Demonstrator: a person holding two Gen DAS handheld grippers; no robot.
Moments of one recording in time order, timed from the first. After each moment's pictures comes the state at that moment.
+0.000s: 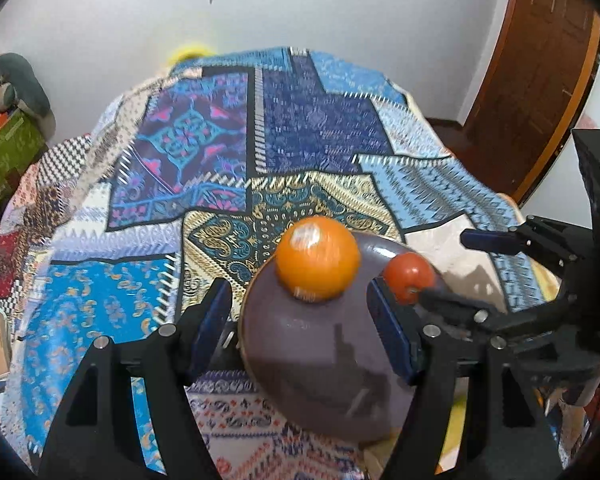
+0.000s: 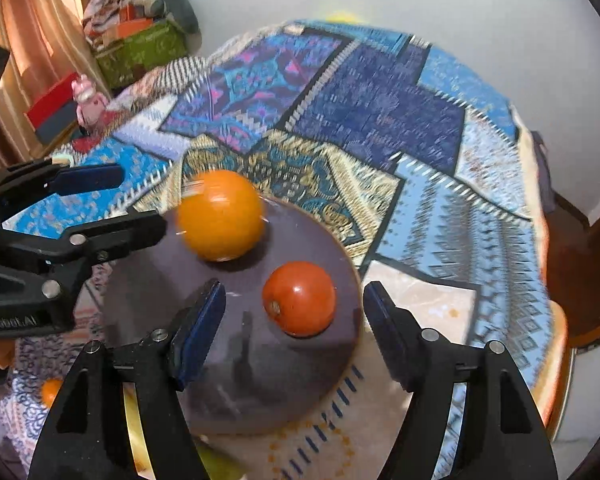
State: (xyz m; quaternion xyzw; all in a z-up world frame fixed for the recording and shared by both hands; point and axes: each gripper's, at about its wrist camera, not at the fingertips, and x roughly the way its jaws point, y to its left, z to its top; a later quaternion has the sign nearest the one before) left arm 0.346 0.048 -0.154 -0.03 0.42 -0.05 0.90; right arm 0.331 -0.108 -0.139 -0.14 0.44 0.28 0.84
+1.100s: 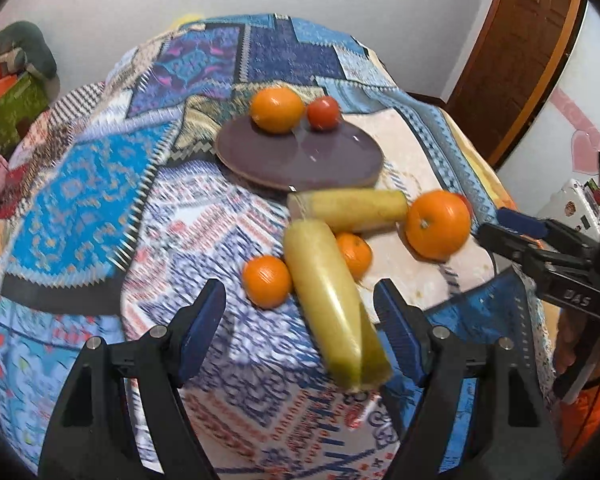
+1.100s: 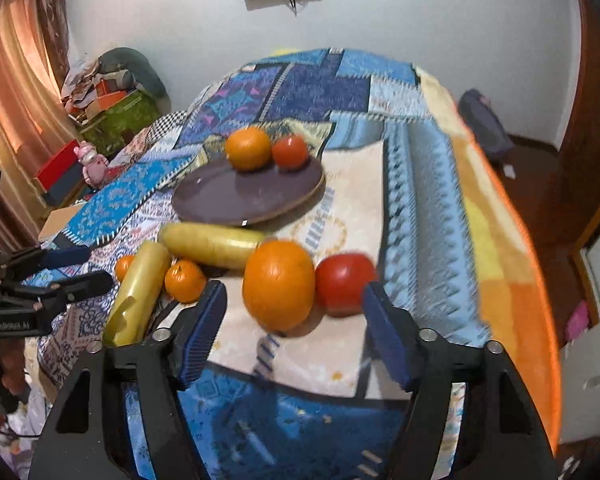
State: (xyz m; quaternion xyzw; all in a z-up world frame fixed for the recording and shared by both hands) left arm 0.167 0.013 -0.177 -0.05 0.47 -0.07 0.88; right arm 0.178 -0.202 -0.151 0.00 0.43 0.22 0.87
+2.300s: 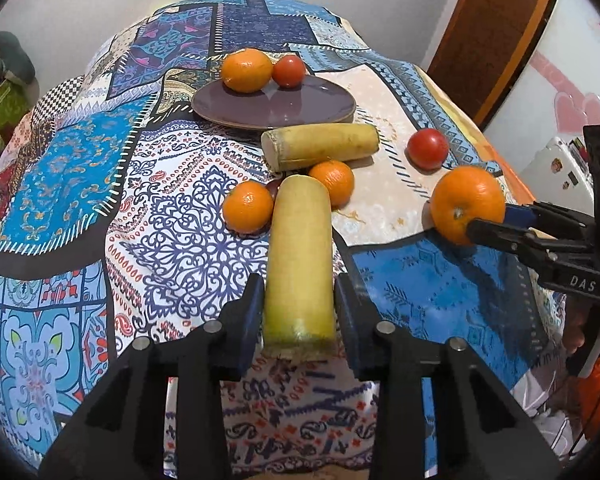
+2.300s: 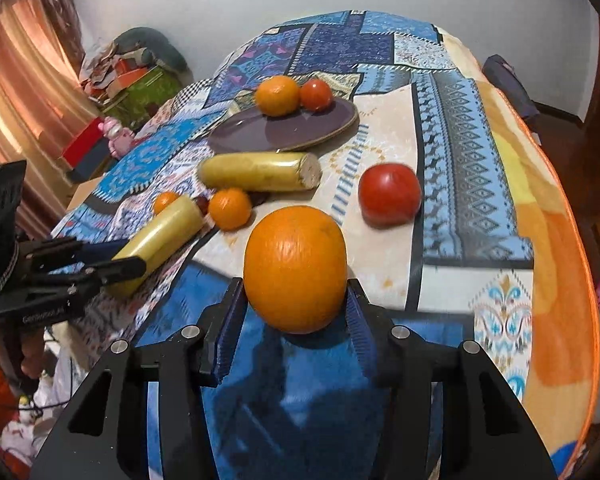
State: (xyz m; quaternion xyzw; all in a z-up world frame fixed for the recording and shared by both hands) left arm 0.130 0.006 -0.190 -0.02 0.50 -0.11 0.86; right arm 0.134 -0.203 -0.162 0.01 0.48 0.26 0.84
